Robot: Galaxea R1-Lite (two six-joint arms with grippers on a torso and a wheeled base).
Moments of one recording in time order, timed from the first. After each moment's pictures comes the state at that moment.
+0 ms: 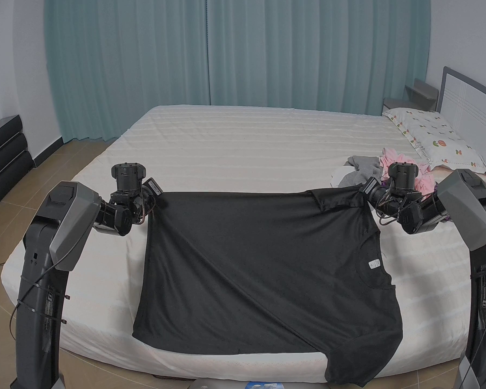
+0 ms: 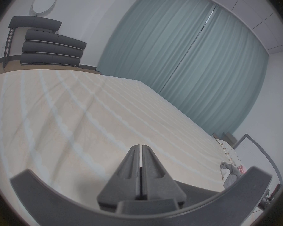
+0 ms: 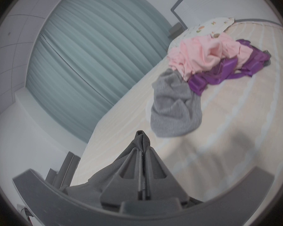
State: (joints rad) left arm -0.08 2.64 -1.79 -0.52 0.16 -0.65; right arm 0.05 2.49 -1.49 -0.66 0.07 0.76
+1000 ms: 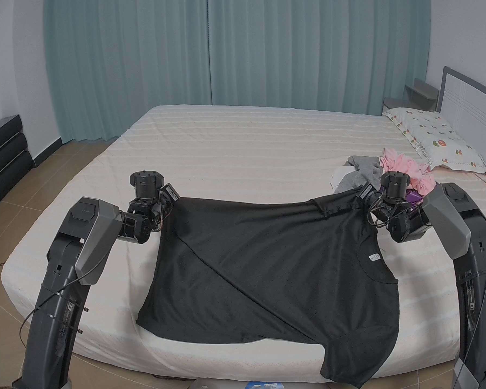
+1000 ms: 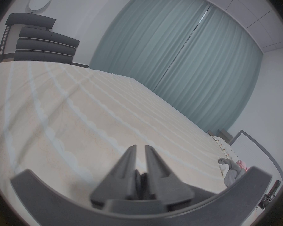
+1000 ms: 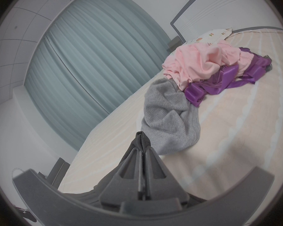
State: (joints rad) left arm -0.14 2.79 -2.00 -0.51 0.16 -0.65; right arm 0.04 2.65 -1.64 -0.75 -0.03 0.71
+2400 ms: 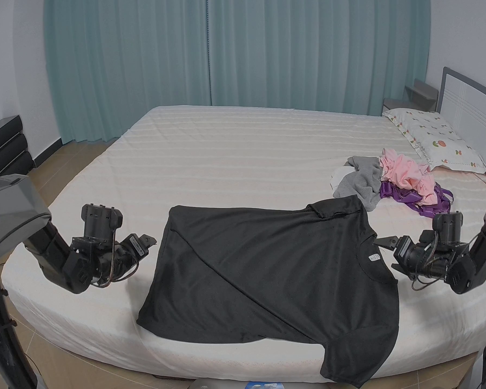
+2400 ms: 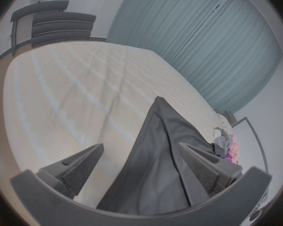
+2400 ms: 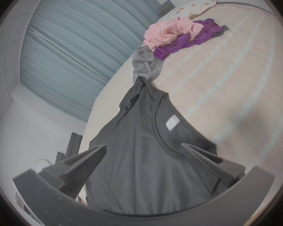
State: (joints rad) left arm -0.17 2.08 -0.73 -0.69 0.08 -0.78; right arm 0.00 2.06 -0.51 -0.96 0.28 0.74
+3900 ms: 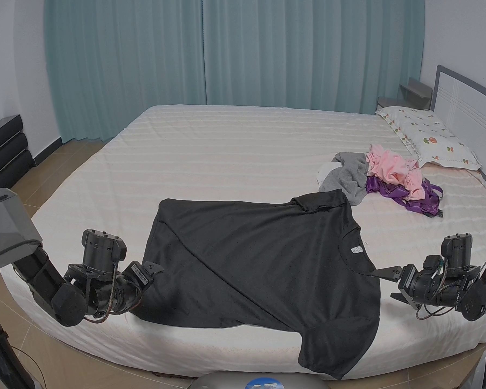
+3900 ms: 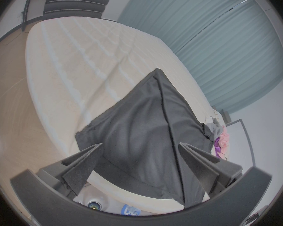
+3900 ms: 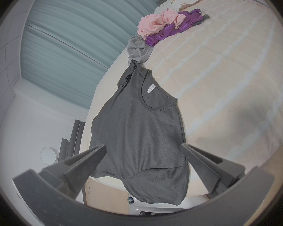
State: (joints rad) left arm -0.29 1.96 -0.48 -0.72 0.07 -1.00; right arm 0.05 1.93 -0.23 -1.01 0.34 0.74
